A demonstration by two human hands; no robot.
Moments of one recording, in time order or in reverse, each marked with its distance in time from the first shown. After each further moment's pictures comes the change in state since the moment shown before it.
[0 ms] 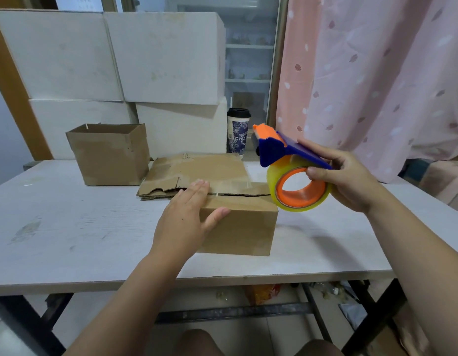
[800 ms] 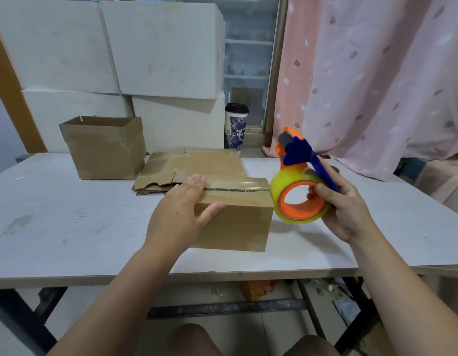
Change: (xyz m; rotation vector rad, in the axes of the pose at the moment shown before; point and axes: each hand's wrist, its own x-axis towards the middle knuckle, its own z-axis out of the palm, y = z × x) left_hand 0.000 0.000 -0.001 0.021 -0.008 -0.020; right_hand -0.032 0.055 0.006 0.415 0.222 0.014
